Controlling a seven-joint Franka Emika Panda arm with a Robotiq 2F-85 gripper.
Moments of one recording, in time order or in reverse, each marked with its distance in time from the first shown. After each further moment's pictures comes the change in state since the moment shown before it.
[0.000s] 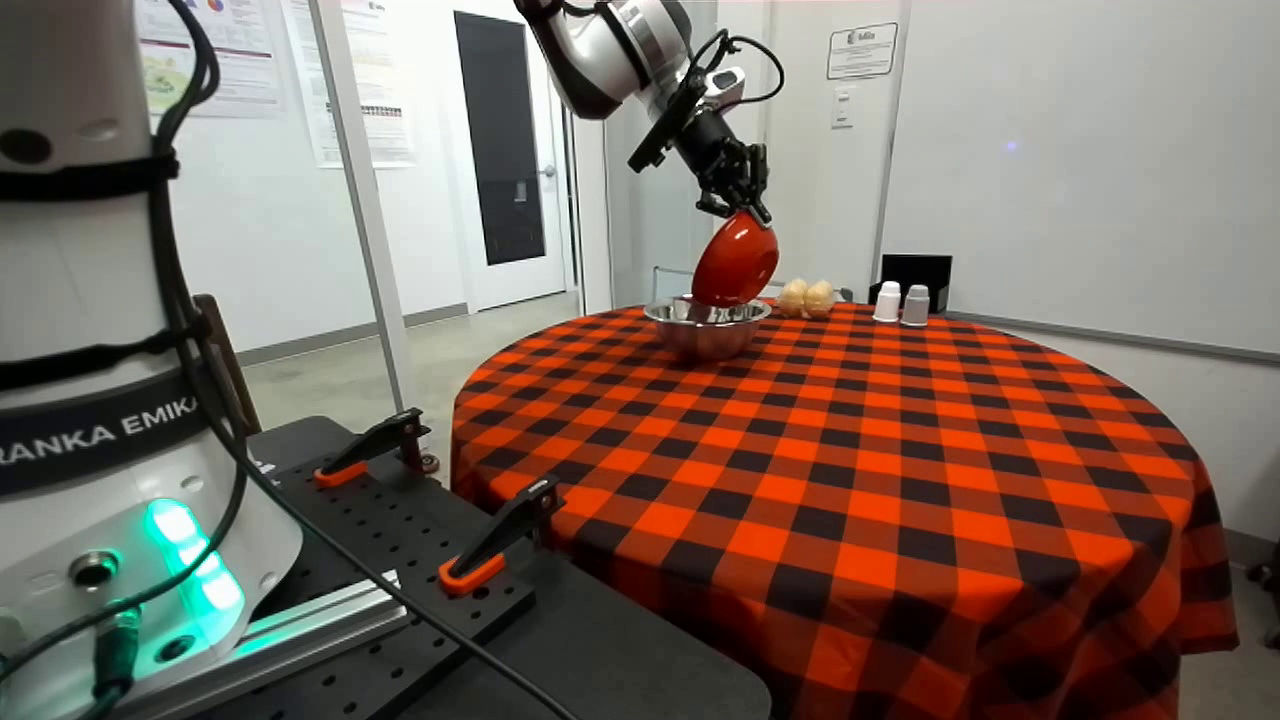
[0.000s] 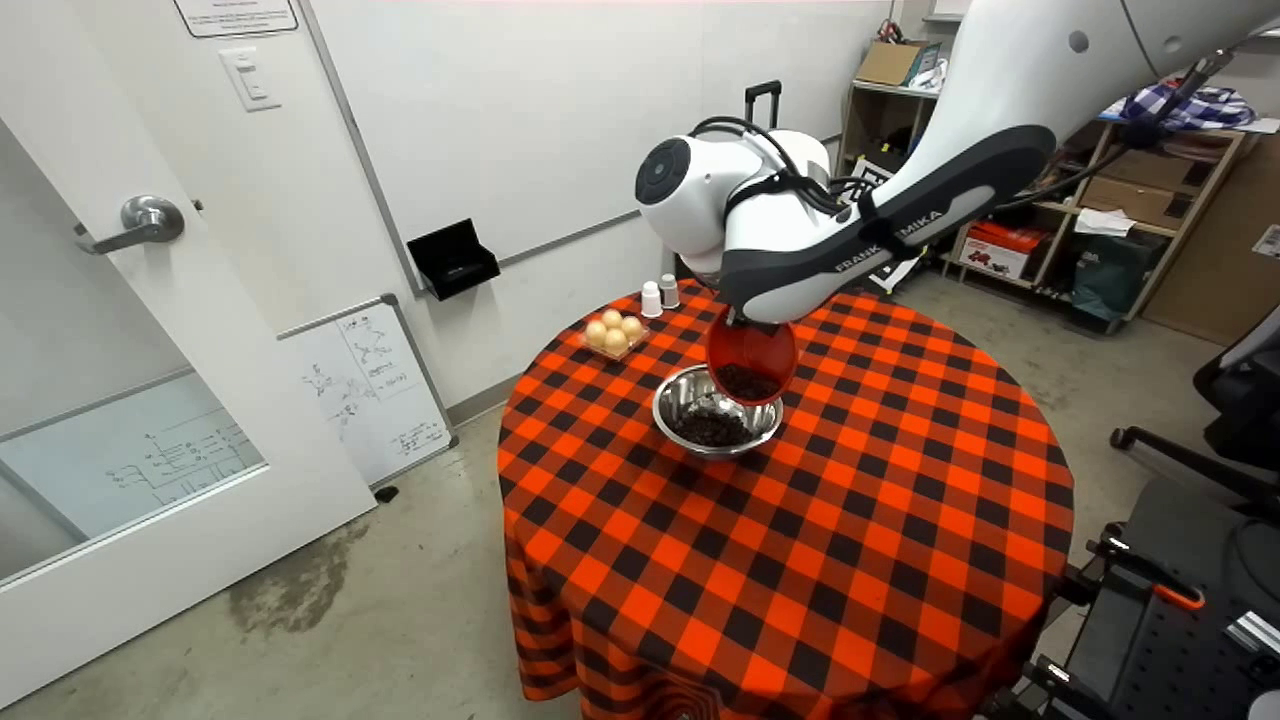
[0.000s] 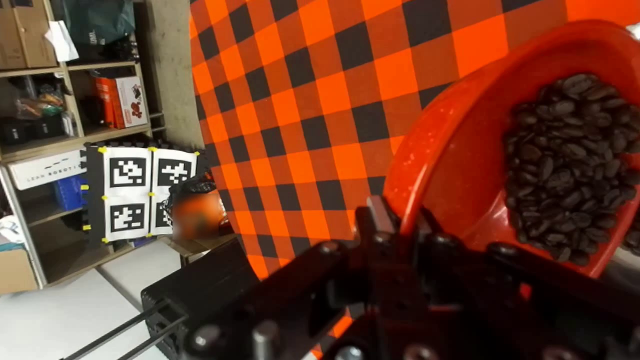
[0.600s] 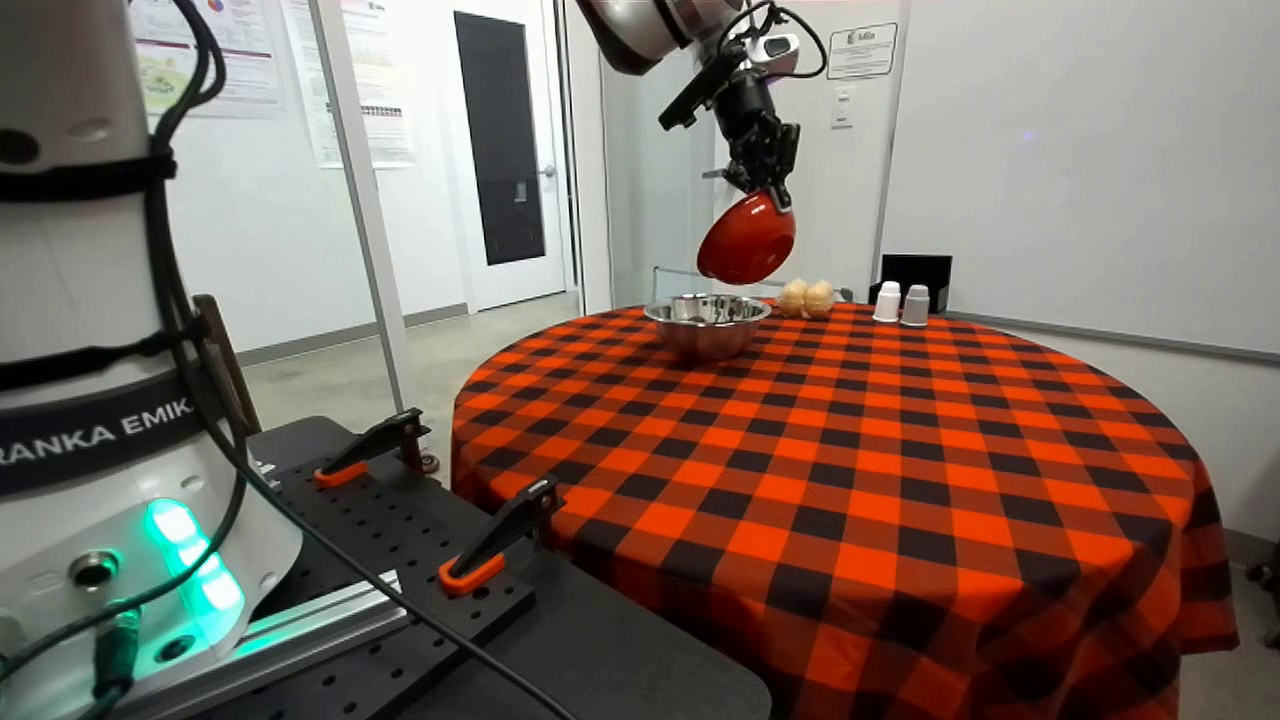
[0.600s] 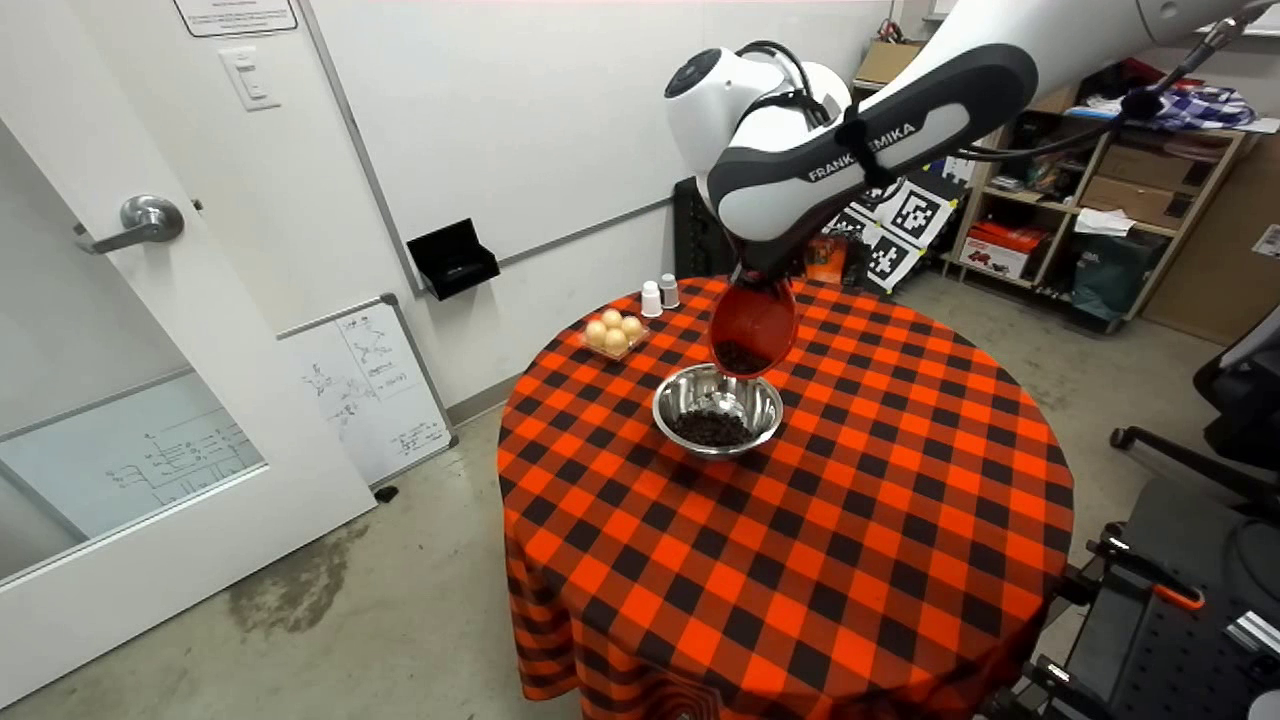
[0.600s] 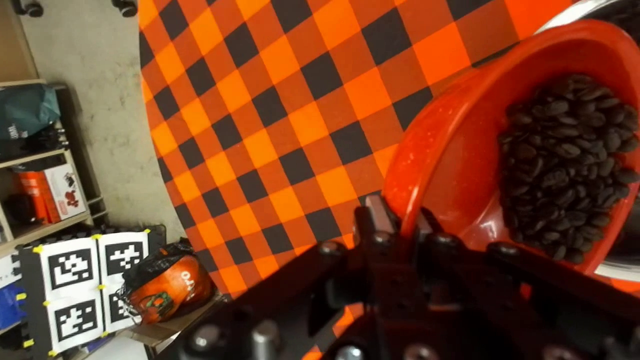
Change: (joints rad) arm -0.052 0.009 -0.056 0.133 0.307 -0.057 -0.123
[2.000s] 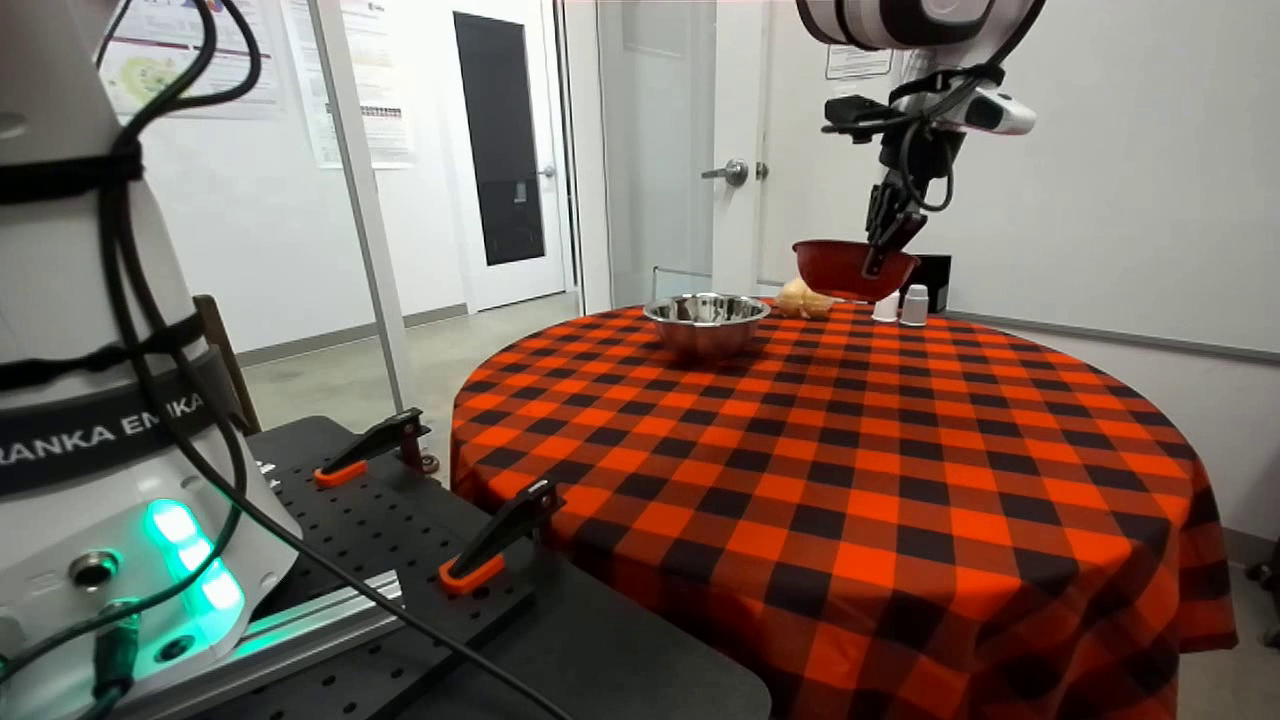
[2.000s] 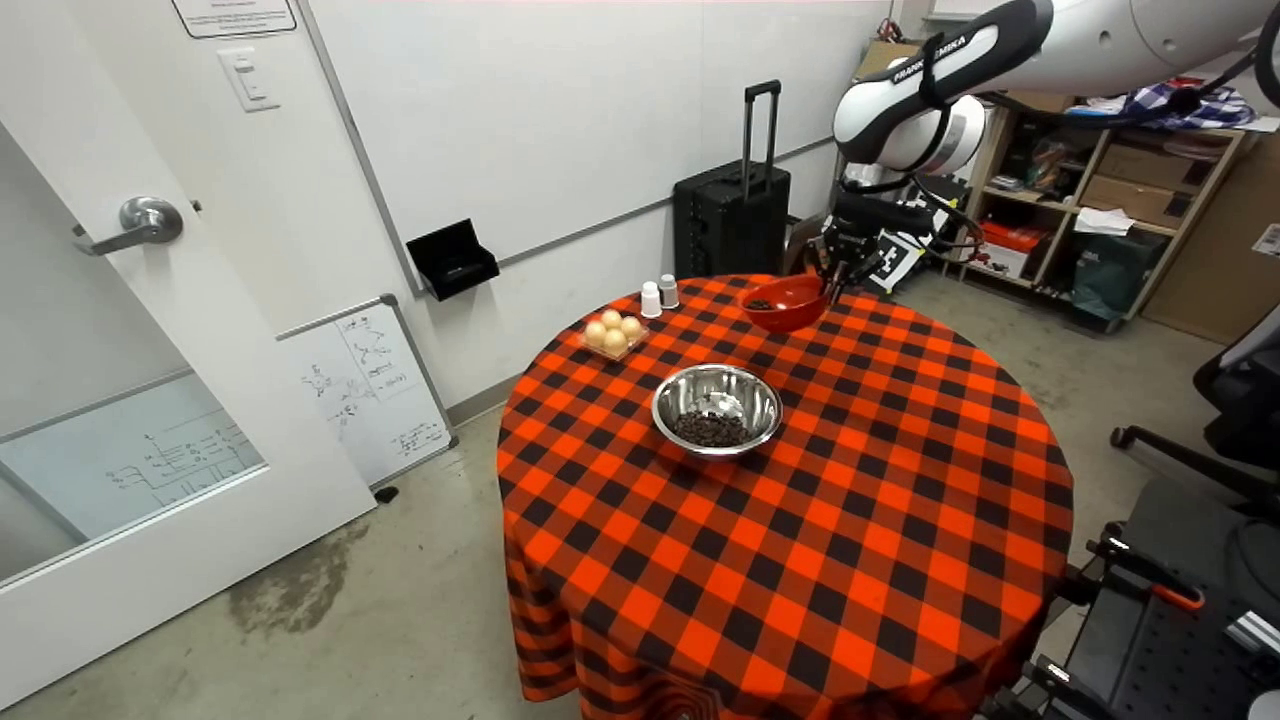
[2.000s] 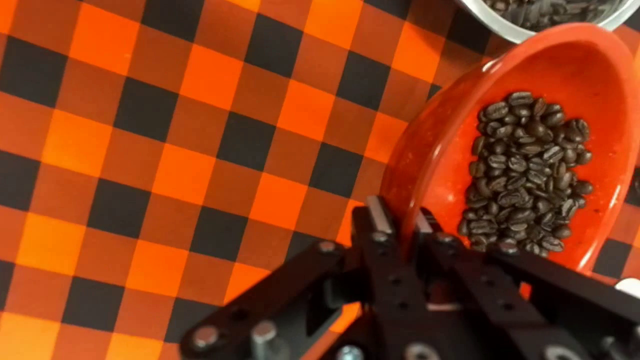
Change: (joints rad) arm -0.377 0.094 -0.064 -0.005 0.878 0.176 -0.118
